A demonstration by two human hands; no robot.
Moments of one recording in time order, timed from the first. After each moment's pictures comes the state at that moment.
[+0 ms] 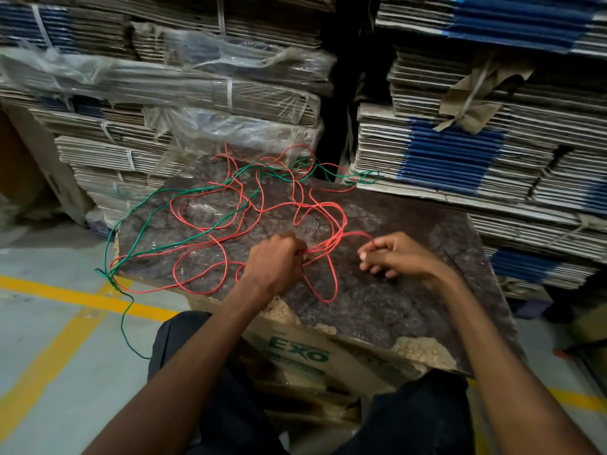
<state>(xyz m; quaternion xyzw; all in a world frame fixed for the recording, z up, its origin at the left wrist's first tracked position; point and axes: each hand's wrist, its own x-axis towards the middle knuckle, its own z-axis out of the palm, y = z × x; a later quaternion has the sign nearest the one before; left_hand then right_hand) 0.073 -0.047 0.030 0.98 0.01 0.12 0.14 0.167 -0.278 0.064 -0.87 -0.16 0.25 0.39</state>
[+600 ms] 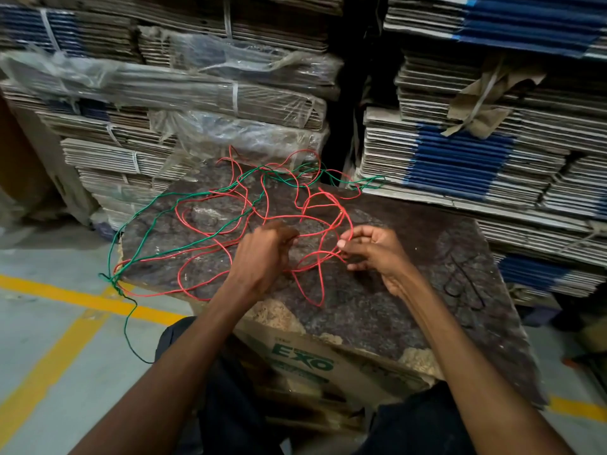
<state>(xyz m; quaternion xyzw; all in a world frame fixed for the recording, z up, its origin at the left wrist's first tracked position) 0.073 -0.018 0.041 0.94 -0.02 0.26 0.20 0.158 -0.226 0.054 -0.73 -0.11 0.19 0.65</state>
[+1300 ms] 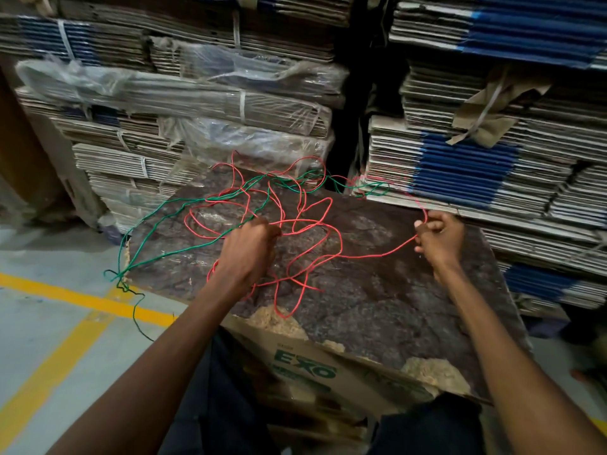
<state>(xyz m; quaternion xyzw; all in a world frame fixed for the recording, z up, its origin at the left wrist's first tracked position) 0.077 0.010 0.048 0.97 0.03 0.23 0.12 0.232 -0.292 0.049 -0.83 0.02 -0.15 0.53</state>
